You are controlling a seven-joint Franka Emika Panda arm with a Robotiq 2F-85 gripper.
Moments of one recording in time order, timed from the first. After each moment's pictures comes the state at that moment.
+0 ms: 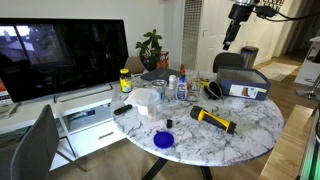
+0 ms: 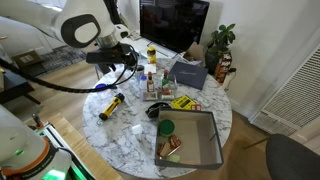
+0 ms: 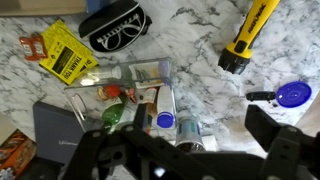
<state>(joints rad) 0.15 -0.45 -0.17 -2.65 -0.08 2.46 -0.51</state>
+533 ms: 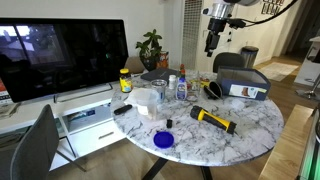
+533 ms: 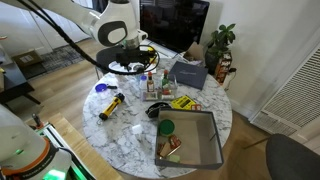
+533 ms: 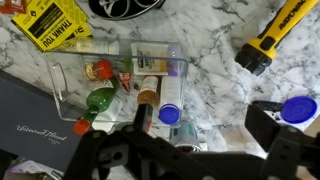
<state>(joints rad) 0.16 -0.09 -0.19 -2.38 0.08 2.47 -0.85</state>
